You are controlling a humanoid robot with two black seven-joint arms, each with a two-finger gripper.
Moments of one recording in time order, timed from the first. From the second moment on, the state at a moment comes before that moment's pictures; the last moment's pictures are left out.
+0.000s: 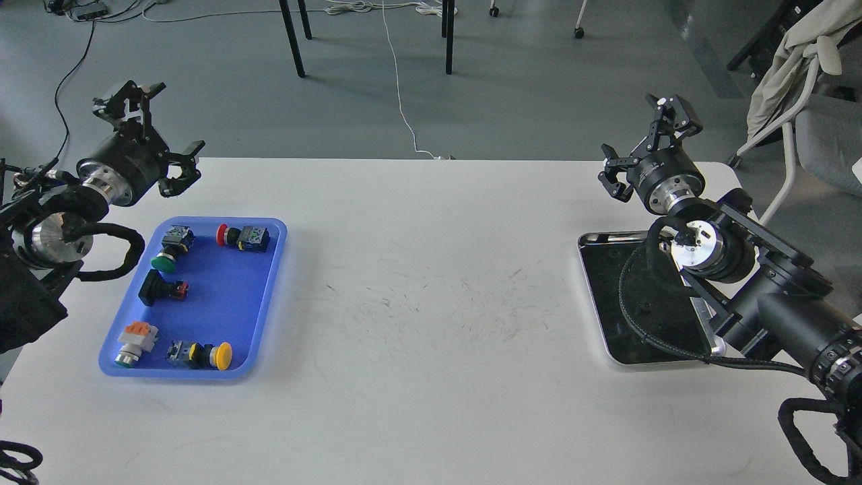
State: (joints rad) left arm -0.86 0.49 -0.50 -0.49 -0.13 -0.43 -0.17; right arm 0.79 -0.27 0.67 0.71 0.04 0.01 0.28
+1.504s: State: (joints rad) left arm -0.86 0.48 -0.50 -0.47 -0.10 -0.43 -0.17; right arm 0.78 -0.27 0.67 0.71 0.04 0.00 0.29
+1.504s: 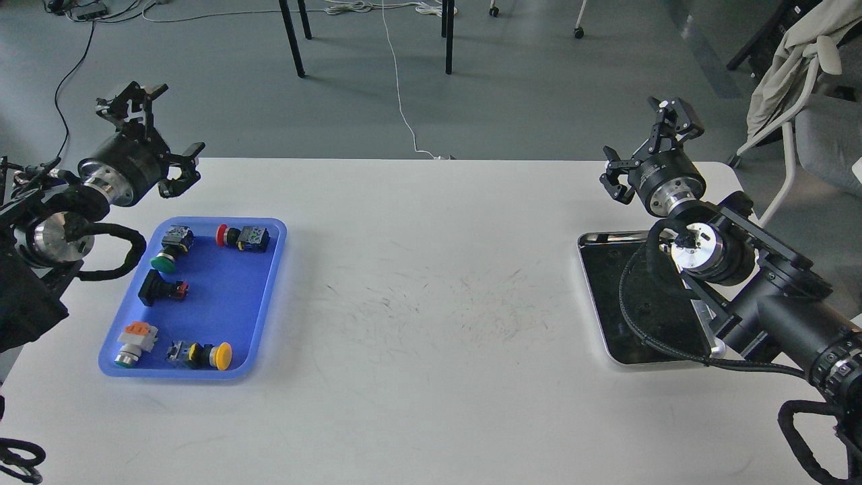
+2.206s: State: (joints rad) left arm -0.85 0.48 -0.50 -0.47 -0.10 -0.44 -0.17; right arm 0.87 -0.52 0.38 0.85 0.05 -0.02 0.19
